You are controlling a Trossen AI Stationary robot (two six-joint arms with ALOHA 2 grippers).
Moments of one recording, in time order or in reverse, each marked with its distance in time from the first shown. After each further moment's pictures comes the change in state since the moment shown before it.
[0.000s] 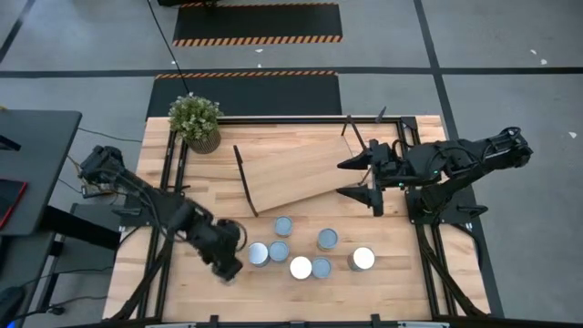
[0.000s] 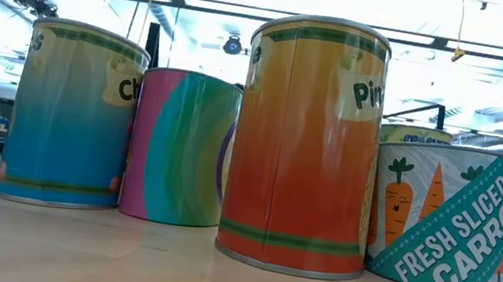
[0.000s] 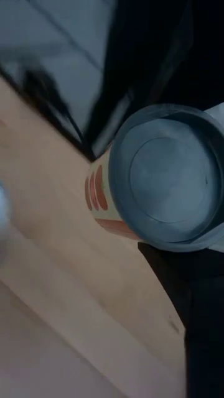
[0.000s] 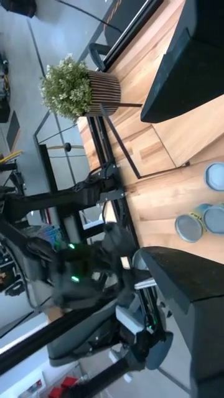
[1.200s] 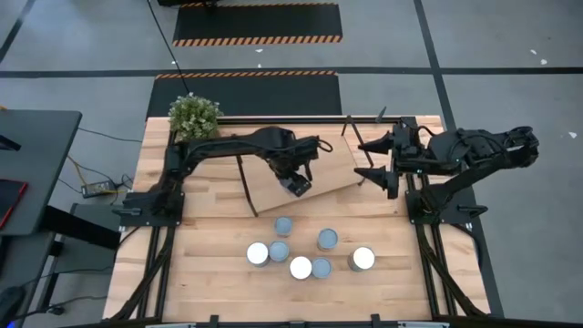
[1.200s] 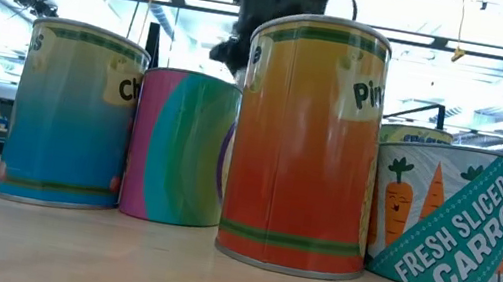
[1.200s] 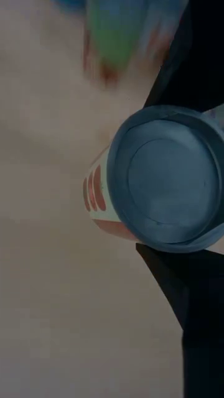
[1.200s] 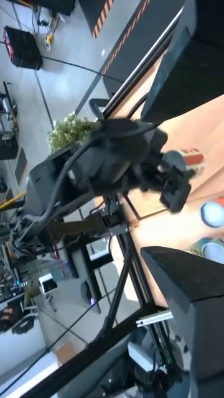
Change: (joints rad) left arm 0.704 0.700 0.784 -0.419 -0.173 0.972; right arm -0.031 -0.126 0.000 -0.152 0.119 0.014
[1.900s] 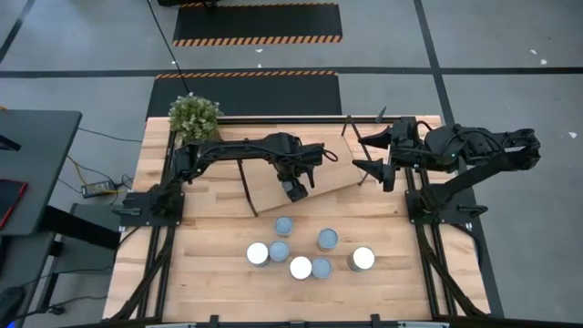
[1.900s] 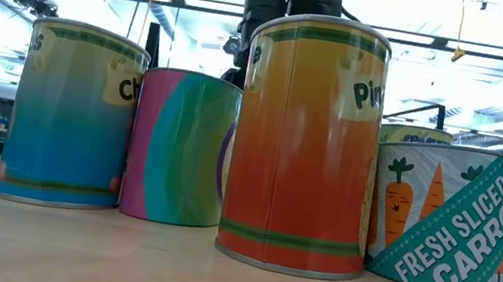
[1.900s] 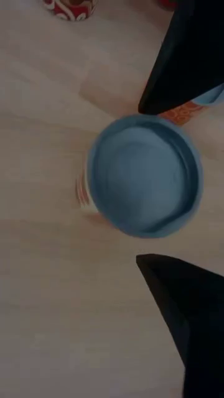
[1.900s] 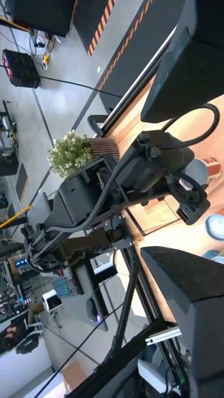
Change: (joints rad) left arm 0.000 0.084 -0.002 0.008 -0.031 0.230; right arm -0.057 0.001 0.000 -0.007 -0.001 0.012
